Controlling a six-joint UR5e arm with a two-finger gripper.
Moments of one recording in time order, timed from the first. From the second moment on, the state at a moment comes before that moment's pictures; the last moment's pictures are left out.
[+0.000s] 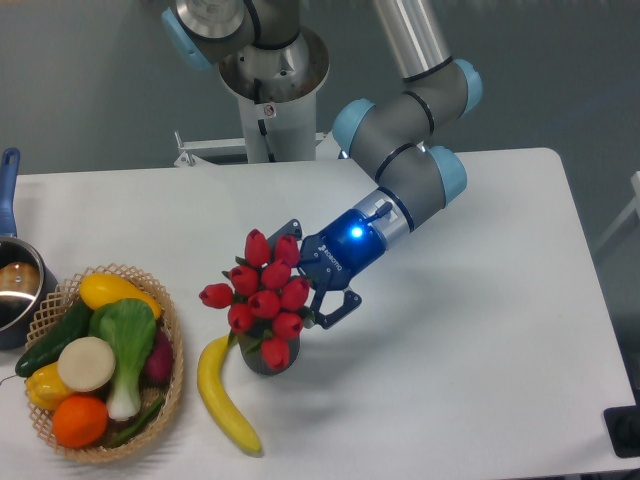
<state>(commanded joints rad) 2.67 -1.95 -1.95 -0.82 0.15 1.45</state>
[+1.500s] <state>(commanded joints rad) 2.89 -1.58 -1.81 -0.84 1.24 1.46</state>
